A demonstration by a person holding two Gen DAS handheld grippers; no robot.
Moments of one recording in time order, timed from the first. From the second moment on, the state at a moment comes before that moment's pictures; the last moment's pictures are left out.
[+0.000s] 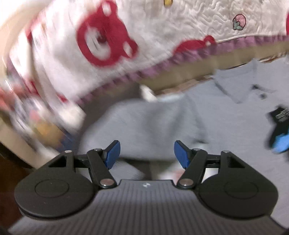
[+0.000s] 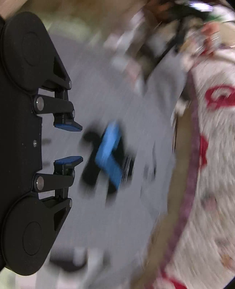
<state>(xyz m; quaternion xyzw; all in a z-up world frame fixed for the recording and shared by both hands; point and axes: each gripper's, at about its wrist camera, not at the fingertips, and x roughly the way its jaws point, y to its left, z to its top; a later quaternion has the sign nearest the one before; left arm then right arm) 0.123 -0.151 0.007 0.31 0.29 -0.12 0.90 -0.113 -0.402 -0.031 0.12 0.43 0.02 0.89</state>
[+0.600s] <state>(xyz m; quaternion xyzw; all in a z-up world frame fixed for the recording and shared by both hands) 0.211 -0.118 -0.035 0.07 0.40 -0.10 0.91 0.071 -0.339 -0.087 0.09 0.40 0.11 0.91</state>
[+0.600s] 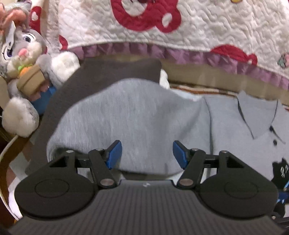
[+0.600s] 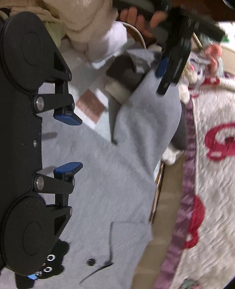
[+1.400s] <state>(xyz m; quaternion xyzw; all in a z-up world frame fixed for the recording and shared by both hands) 0.220 -0.064 -0.029 -0.11 0.44 -0.05 0.89 0.080 -0.364 -0.147 0.10 0.45 0.03 0.89</state>
